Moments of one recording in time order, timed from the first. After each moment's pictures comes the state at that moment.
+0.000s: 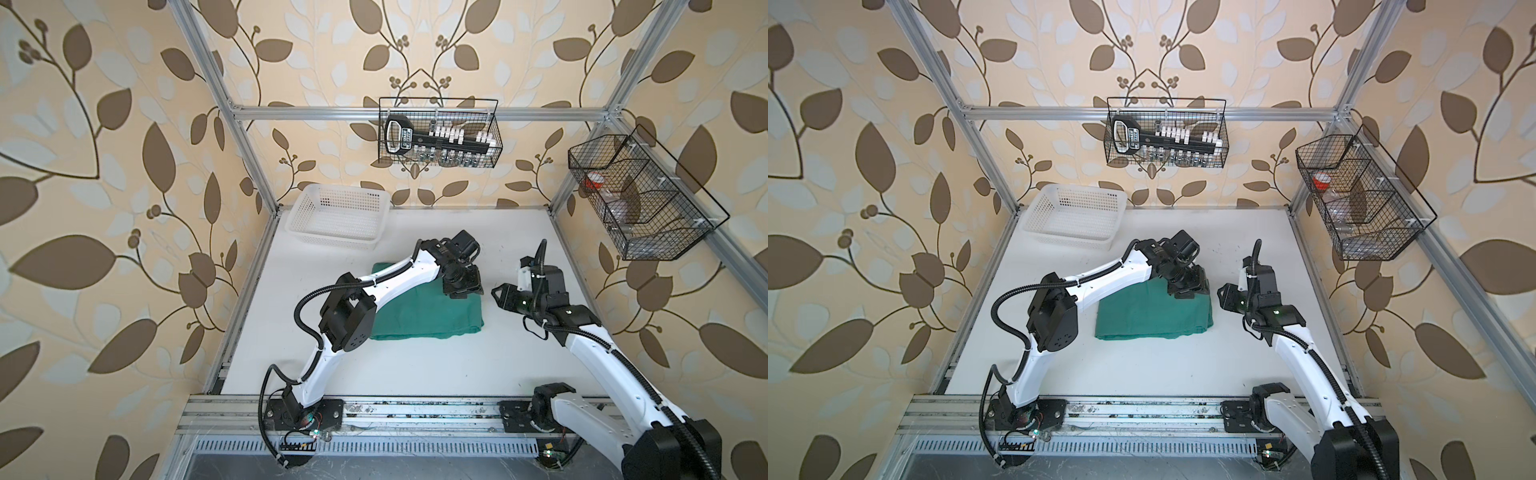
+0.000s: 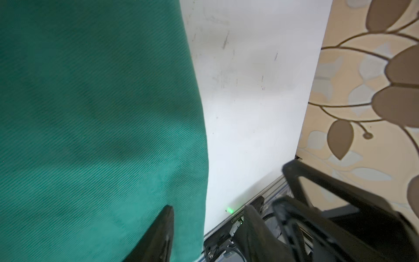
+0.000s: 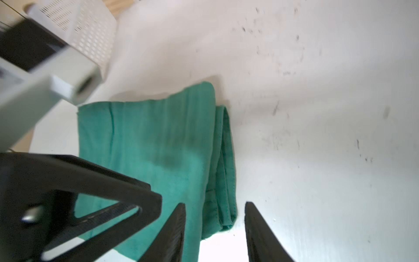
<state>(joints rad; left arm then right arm) -0.86 2.15 1.96 -0.84 0.37 -0.92 0.13 0.97 0.68 -0.48 -0.17 0.39</state>
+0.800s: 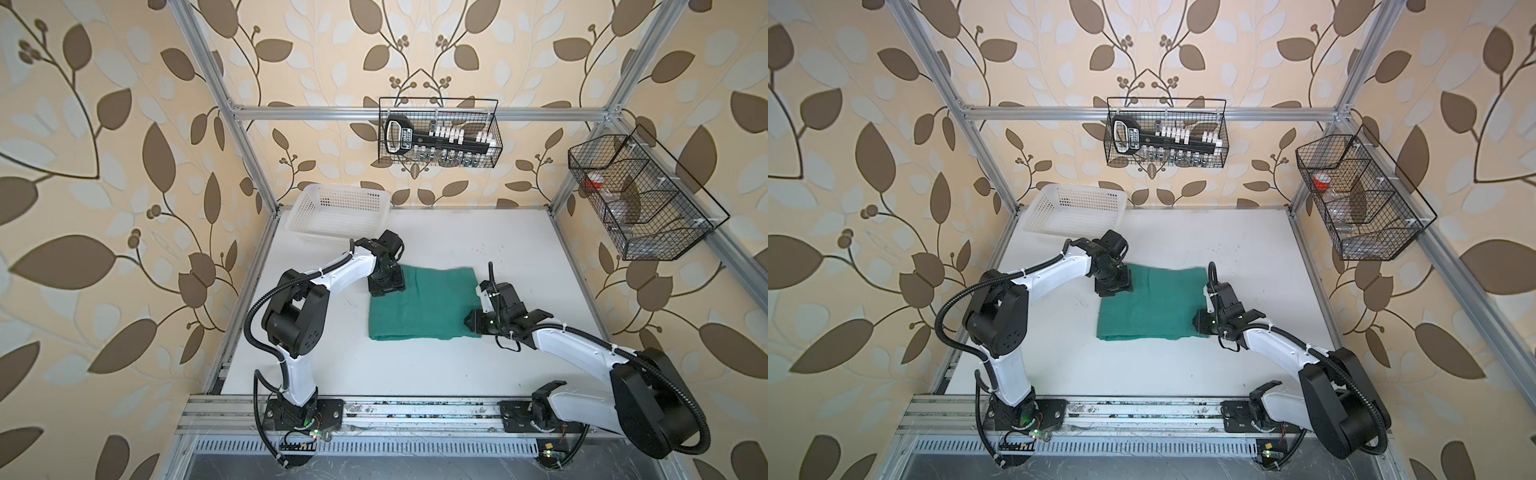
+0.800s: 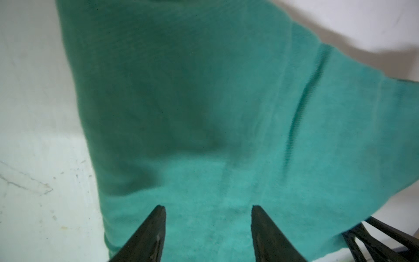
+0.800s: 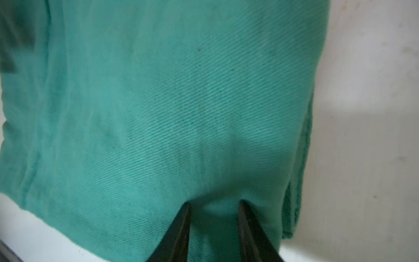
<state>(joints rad) -0.50 1.87 1.39 -0.83 0.16 -0.69 0.40 1.25 0.50 -0.26 -0.10 0.45</state>
